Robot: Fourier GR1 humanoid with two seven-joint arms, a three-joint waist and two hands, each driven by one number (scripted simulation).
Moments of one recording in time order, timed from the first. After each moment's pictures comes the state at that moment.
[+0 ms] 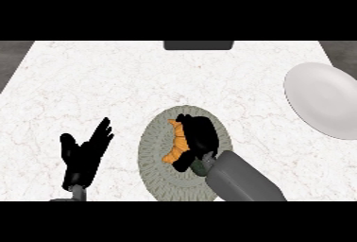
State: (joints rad) left arm 0.03 0.08 -0.04 -1.45 0.07 0.02 0.23; right arm -0.57 -0.07 0.76 -1.06 0.71 -0.13 0.57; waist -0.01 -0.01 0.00
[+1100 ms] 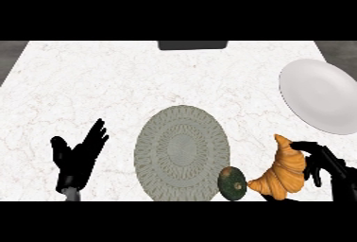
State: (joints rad) left arm 0.05 0.09 -0.01 -1.45 0.09 0.01 0.22; right arm 0.20 -0.72 0.43 -2.00 0.34 -0.66 0.10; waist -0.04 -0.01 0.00
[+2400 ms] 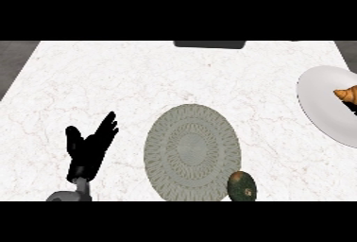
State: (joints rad) left arm -0.02 0.07 -0.05 -1.44 0.07 0.00 0.25; right arm -0.50 -0.70 -0.18 -0.58 -0.12 -0.31 -0.70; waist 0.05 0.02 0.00
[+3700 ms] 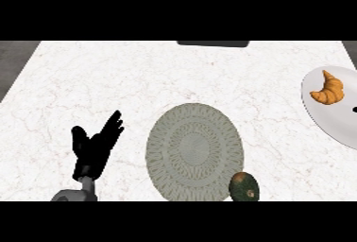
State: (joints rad) left arm -0.03 0.05 -0.06 -1.43 0.06 0.00 0.24; right arm -0.70 -0.78 -0.26 -0.14 -0.13 0.11 -0.77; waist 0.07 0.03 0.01
